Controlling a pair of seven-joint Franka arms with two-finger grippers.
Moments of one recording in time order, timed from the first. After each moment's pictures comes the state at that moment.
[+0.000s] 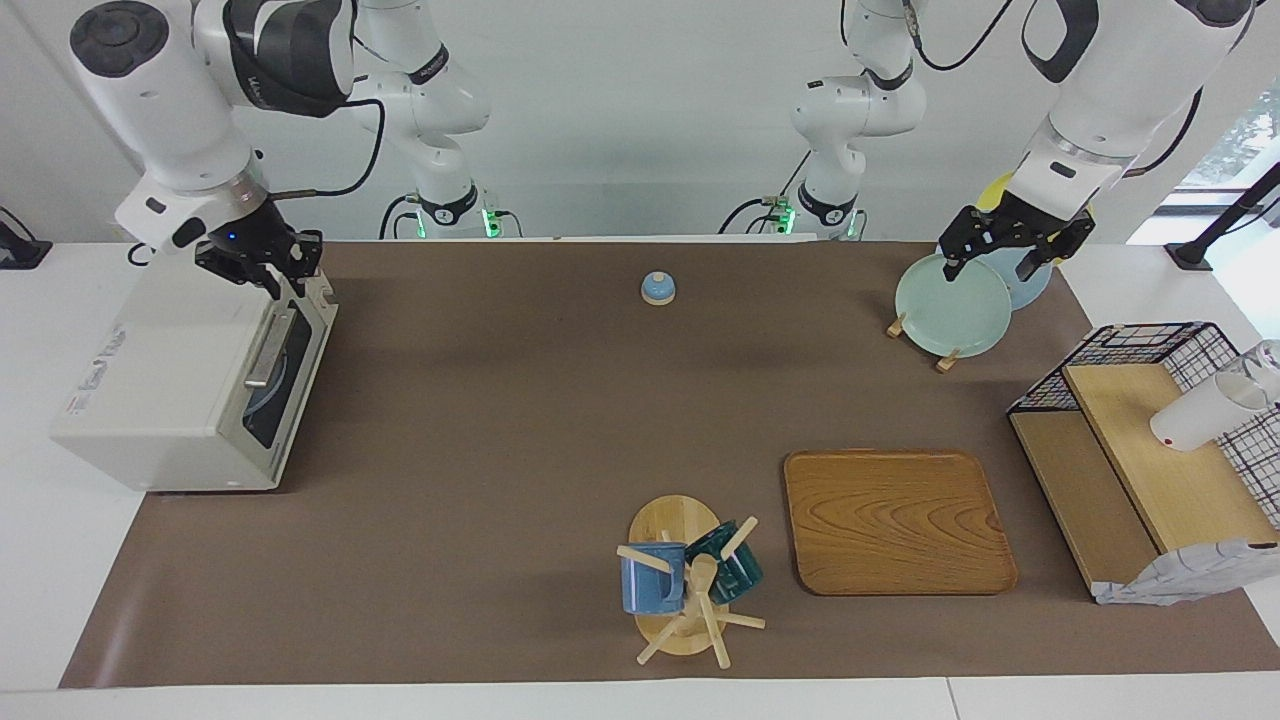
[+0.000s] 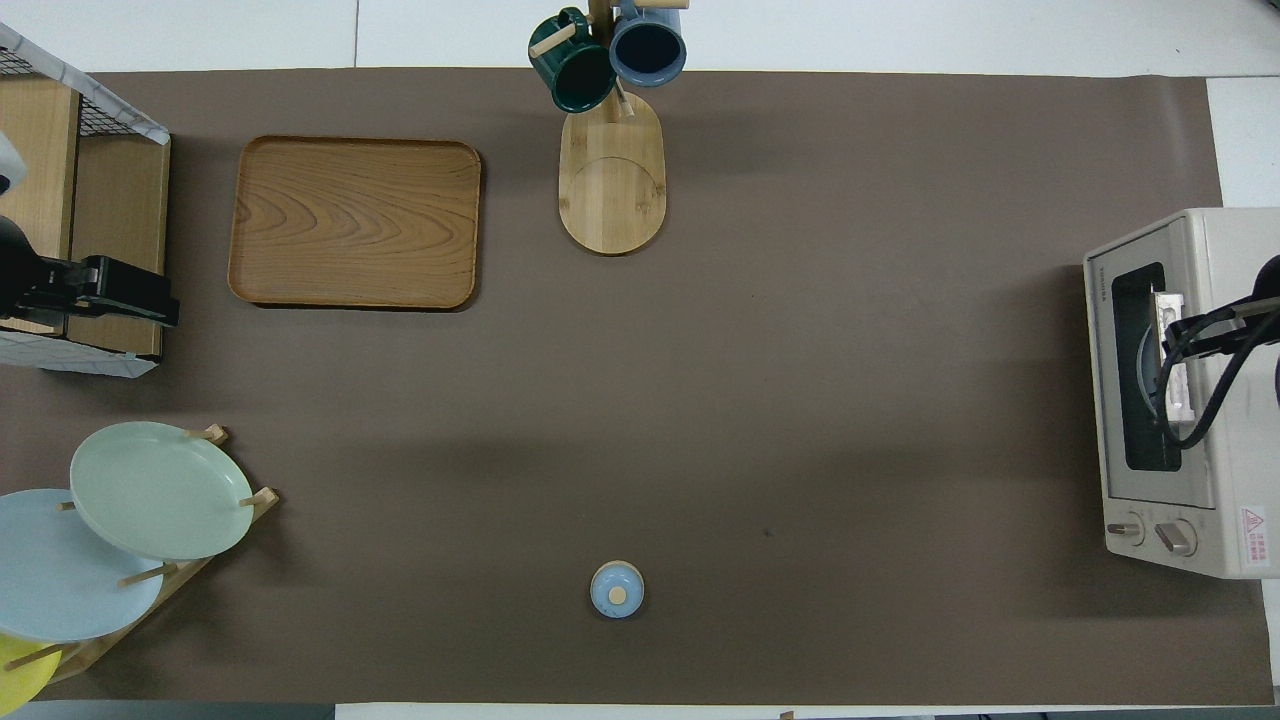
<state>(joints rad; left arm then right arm) -0.03 0.00 -0.06 -1.58 -0.01 1.54 -0.01 -0.01 -0.03 -0.05 -1.69 -0.10 1.56 -0.24</state>
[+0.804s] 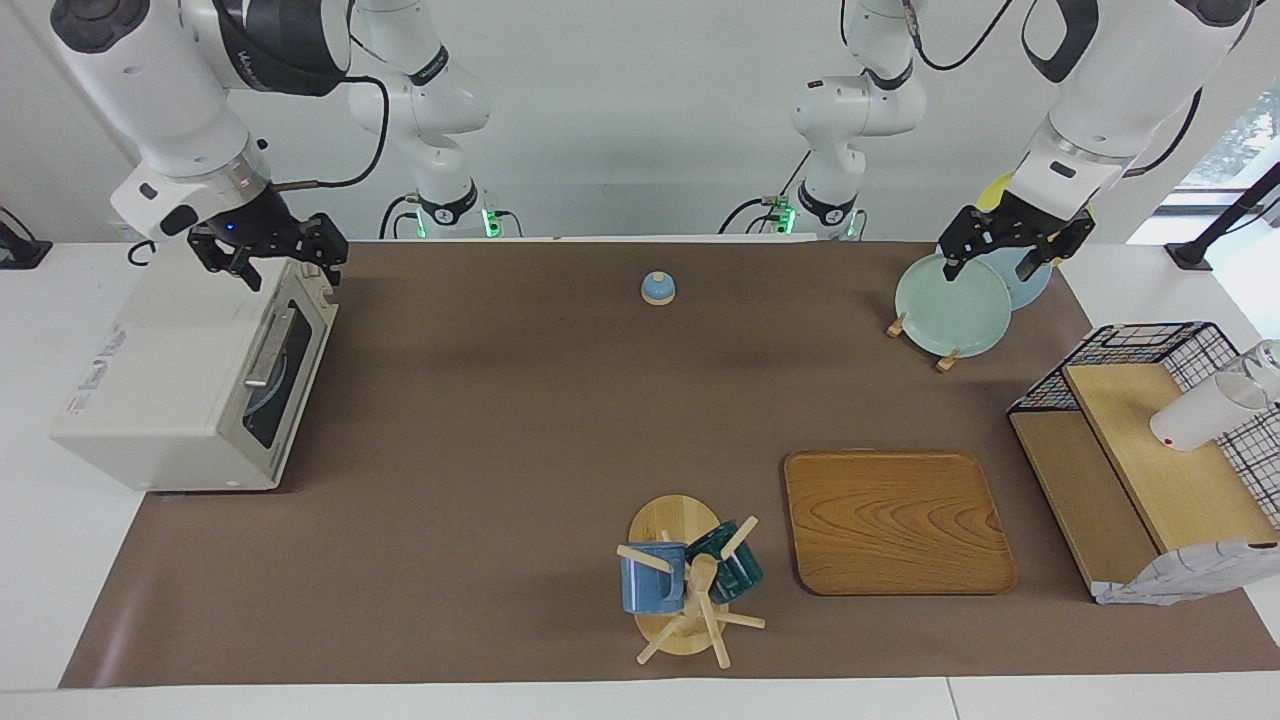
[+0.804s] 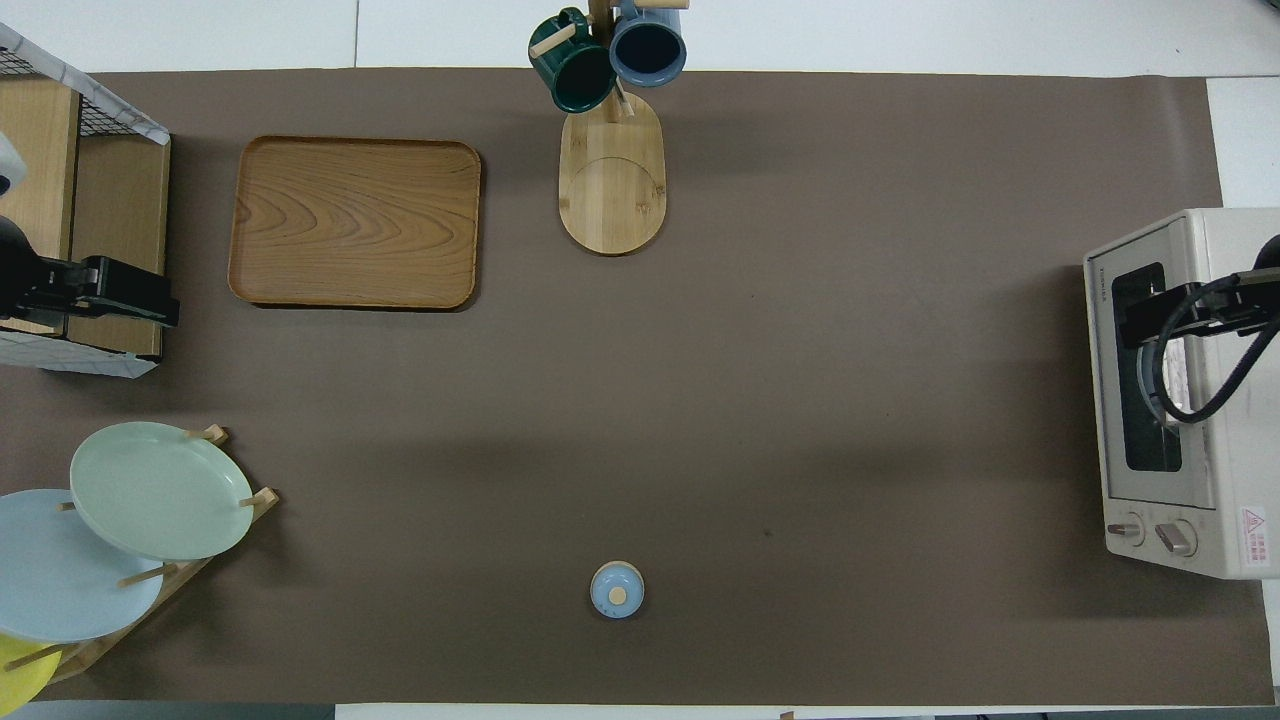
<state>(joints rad) -0.03 0.00 -0.06 -1.58 -0.01 1.54 -0.01 0.00 0.01 -0.06 -1.61 -0.03 1.53 -0.12</state>
